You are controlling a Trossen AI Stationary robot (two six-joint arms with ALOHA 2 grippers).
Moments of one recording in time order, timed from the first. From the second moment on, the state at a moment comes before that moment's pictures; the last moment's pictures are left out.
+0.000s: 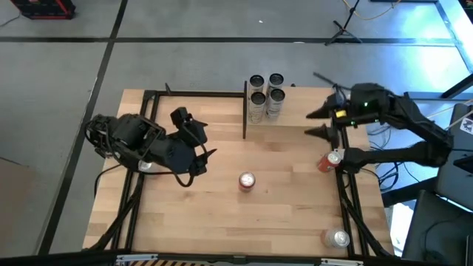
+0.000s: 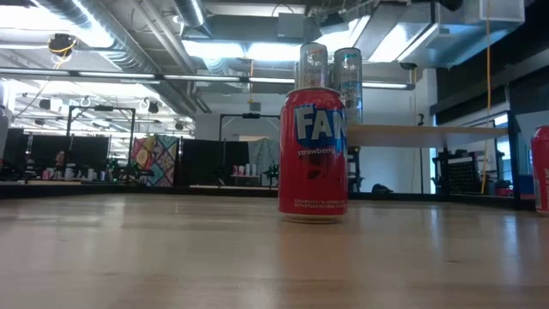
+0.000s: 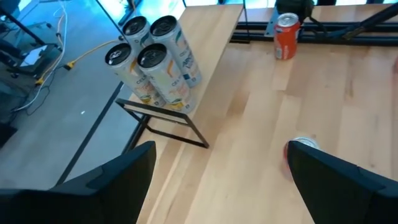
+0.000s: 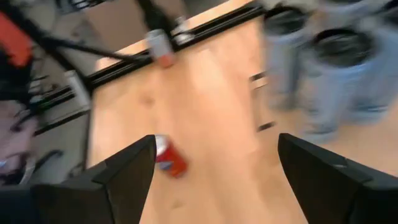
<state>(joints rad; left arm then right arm) -0.41 1.73 2.33 -1.55 -0.77 -0.46 -0.27 0.90 1.34 -0.98 -0.23 0.24</state>
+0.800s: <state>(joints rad) -0.44 1.63 2.06 -1.54 -0.58 -0.48 0.06 1.16 1.28 -1.57 0.09 0.50</state>
